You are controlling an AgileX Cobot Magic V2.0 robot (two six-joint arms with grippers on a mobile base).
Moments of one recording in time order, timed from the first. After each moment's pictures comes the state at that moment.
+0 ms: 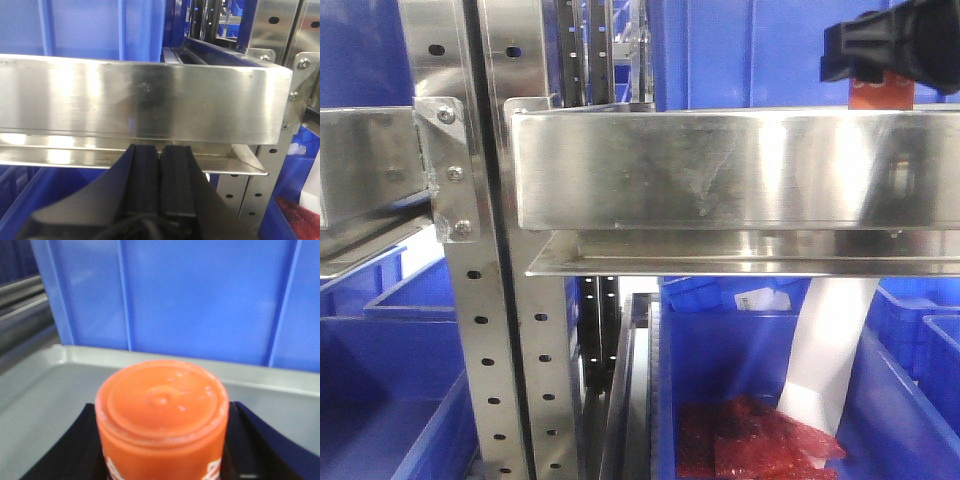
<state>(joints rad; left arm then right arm) -0.09 -0.01 0.03 -0.07 0.11 0.03 0.19 1.43 -0.69 -0.01 -0.46 0.10</state>
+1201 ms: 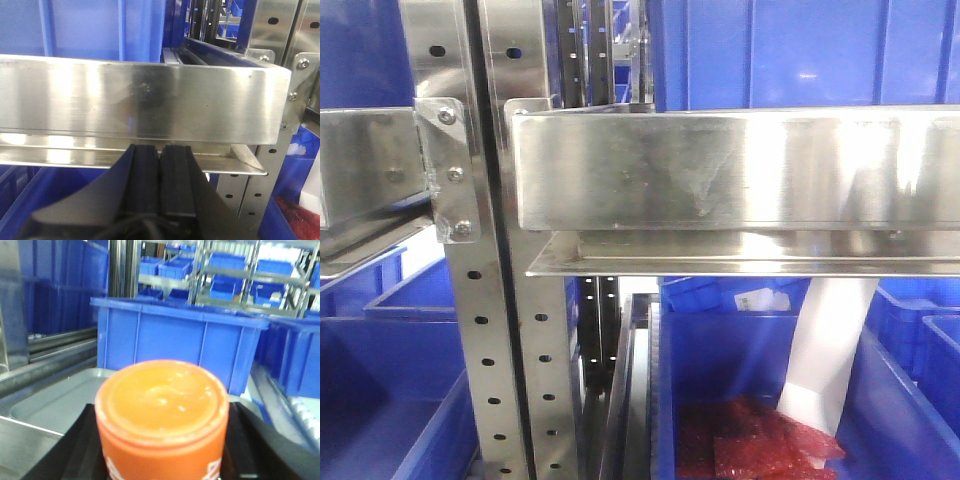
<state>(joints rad) -0.09 -0.01 0.03 -0.07 0.11 0.03 0.19 0.17 -0.44 -0.03 0.28 -0.02</state>
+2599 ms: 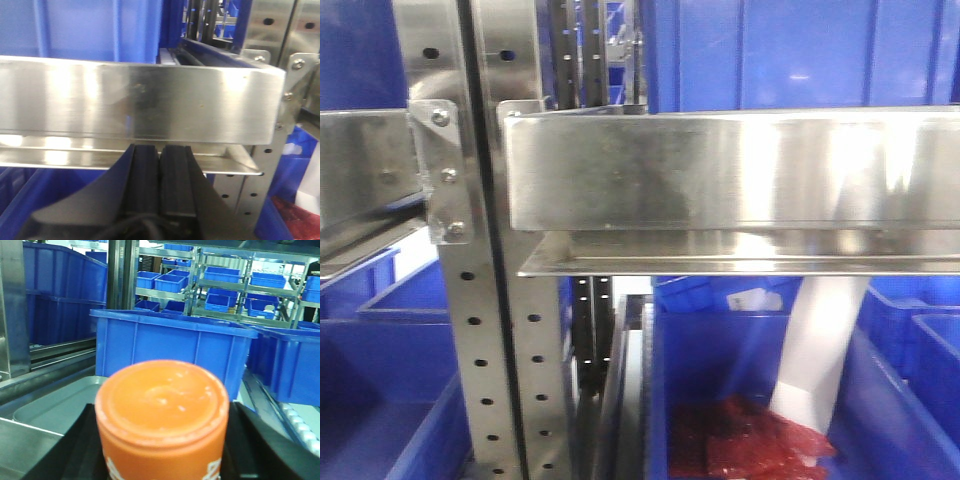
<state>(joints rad) -0.09 -0.01 0.03 -0.07 0.11 0.03 0.19 0.13 -0.44 -0.03 0.30 -0.02</state>
